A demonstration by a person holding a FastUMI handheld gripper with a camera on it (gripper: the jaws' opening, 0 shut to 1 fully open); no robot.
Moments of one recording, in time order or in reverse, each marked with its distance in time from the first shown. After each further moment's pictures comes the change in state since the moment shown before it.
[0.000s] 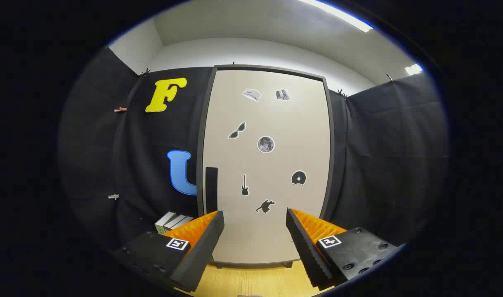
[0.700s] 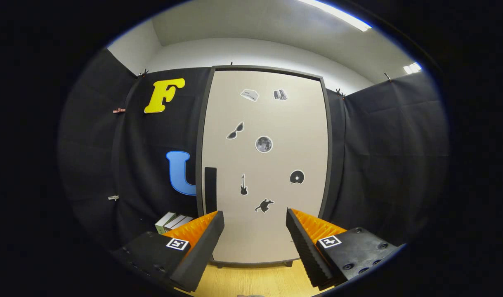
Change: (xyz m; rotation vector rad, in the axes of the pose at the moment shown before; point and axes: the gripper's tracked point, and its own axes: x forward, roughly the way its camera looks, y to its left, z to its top) arm -0.004 -0.003 0.002 0.011 -0.002 -0.010
